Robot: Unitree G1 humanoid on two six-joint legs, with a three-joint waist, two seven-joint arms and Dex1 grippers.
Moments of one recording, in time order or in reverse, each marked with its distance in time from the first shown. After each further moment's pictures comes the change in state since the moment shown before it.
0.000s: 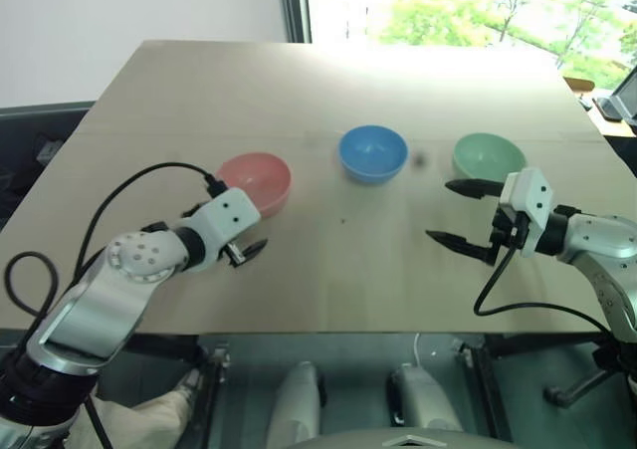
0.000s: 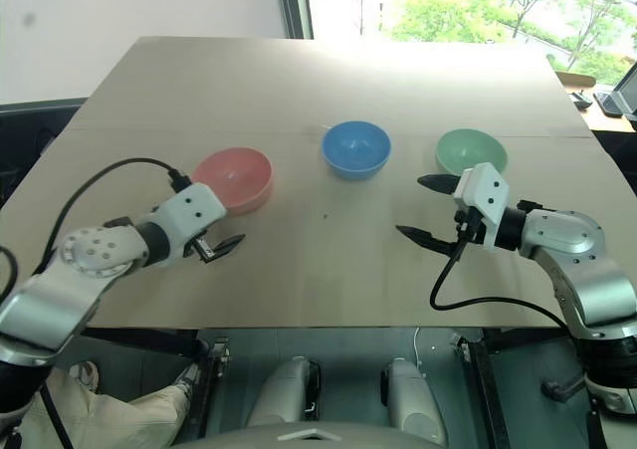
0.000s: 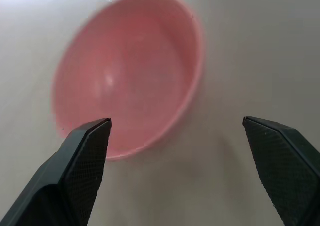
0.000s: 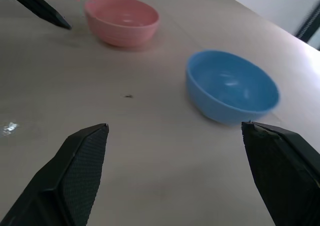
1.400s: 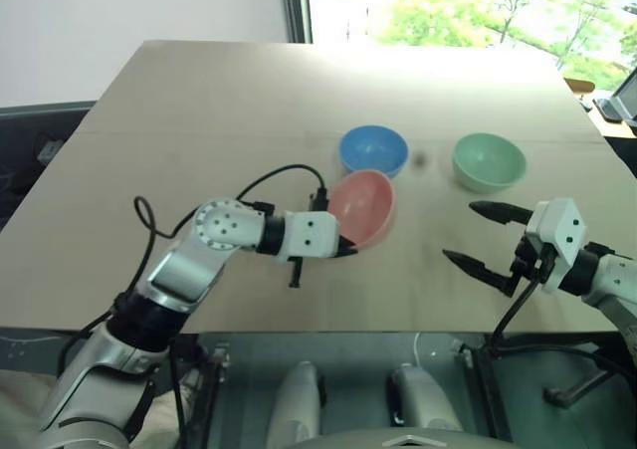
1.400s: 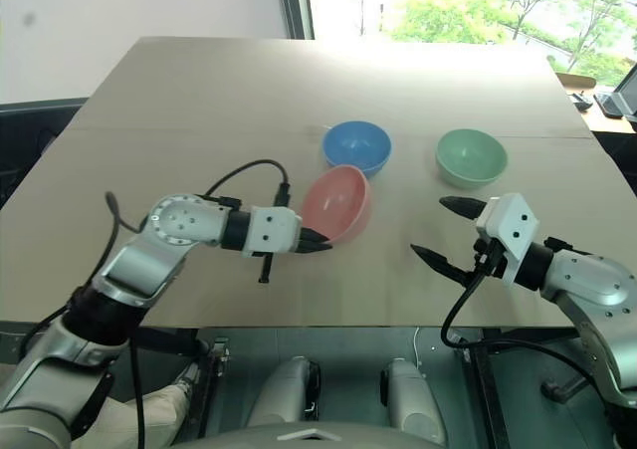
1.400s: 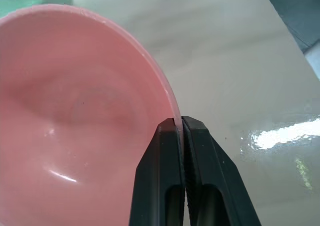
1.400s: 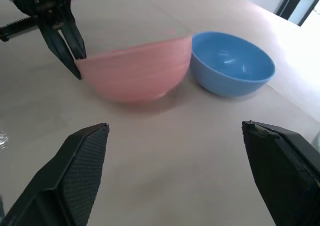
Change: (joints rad) left arm -0.371 -0.291 -0.303 0.400 0.059 -0.656 -0.635; right arm 0.323 -0.007 -0.175 -0.278 0.063 0.077 -0.139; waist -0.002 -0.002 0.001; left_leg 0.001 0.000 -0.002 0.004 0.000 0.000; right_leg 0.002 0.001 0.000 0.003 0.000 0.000
